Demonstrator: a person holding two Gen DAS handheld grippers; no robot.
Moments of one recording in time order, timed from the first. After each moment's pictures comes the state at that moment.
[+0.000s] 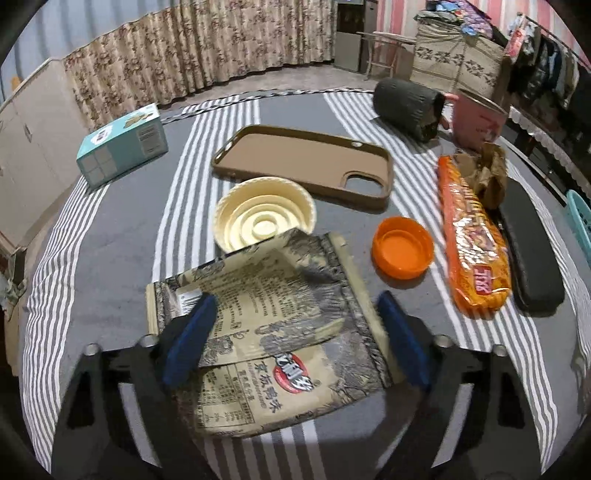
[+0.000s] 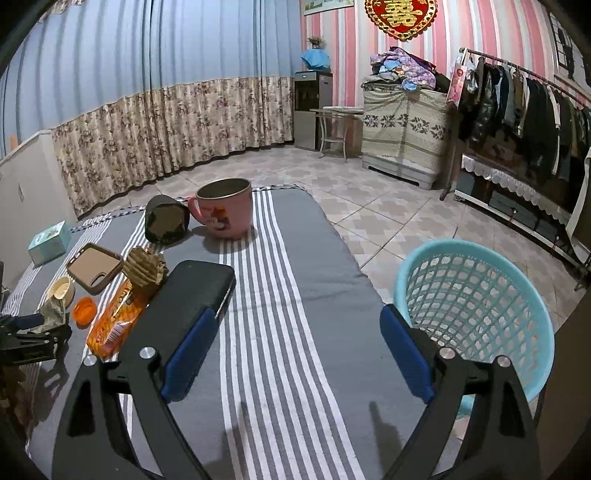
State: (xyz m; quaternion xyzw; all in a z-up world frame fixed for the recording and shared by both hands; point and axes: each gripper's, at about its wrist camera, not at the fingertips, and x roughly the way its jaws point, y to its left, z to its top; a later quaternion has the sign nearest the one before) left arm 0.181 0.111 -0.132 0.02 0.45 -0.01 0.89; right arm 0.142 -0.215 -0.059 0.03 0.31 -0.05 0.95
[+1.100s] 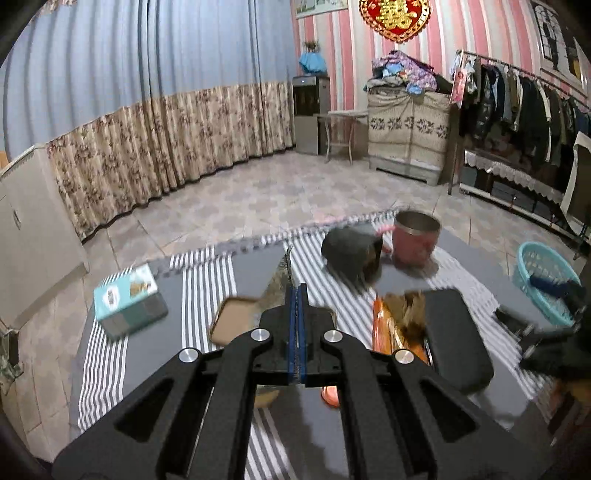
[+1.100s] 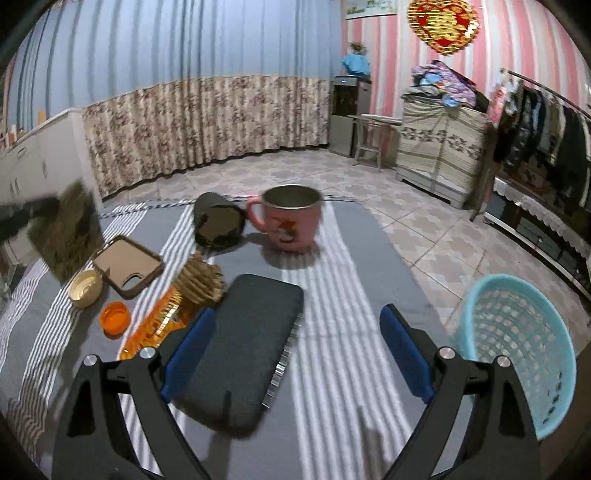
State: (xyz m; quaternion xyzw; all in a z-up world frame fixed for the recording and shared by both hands) left arm 0.191 0.089 -0.007 0.06 0.29 -0.08 0.95; right arm 0.178 -0.150 -0.063 -0.02 0.31 0.02 0.95
